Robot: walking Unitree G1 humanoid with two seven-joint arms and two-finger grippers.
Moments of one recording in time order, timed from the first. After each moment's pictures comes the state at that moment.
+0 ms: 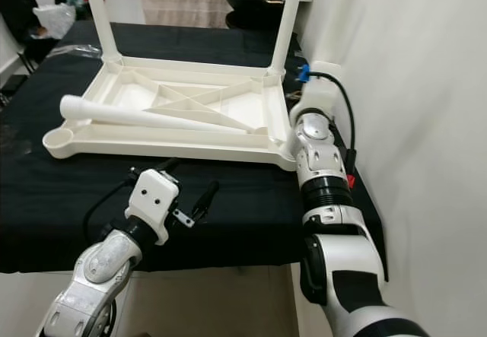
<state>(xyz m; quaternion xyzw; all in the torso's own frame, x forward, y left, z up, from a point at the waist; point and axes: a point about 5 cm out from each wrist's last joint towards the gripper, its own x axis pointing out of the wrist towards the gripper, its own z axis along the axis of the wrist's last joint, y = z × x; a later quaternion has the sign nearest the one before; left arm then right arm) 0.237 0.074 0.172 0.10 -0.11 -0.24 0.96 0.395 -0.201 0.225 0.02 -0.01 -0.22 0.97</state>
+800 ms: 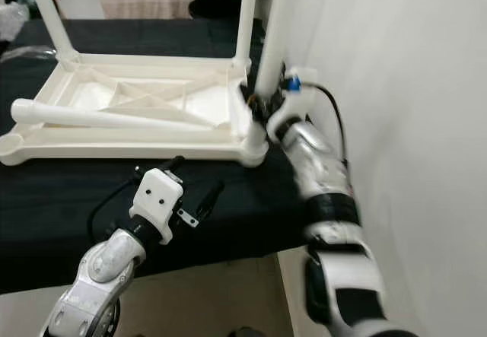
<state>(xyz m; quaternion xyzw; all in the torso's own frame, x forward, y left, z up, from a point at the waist) 0.235 0.073 0.168 0.10 -0.10 -0.24 0.96 0.360 -0.149 0.199 0.11 -0.02 0.41 0.91</state>
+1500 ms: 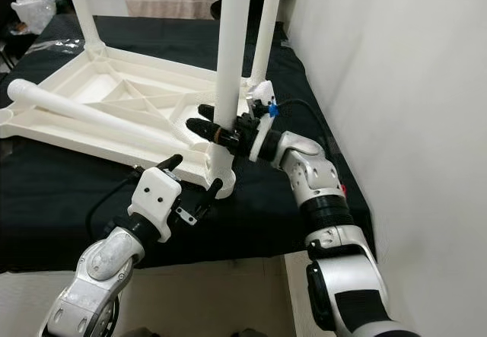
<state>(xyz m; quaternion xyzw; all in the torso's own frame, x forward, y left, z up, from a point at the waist) 0.235 0.075 0.168 0.10 -0.10 -0.24 0.96 0.371 -0.117 0.203 0.06 -0.02 0.46 0.88</state>
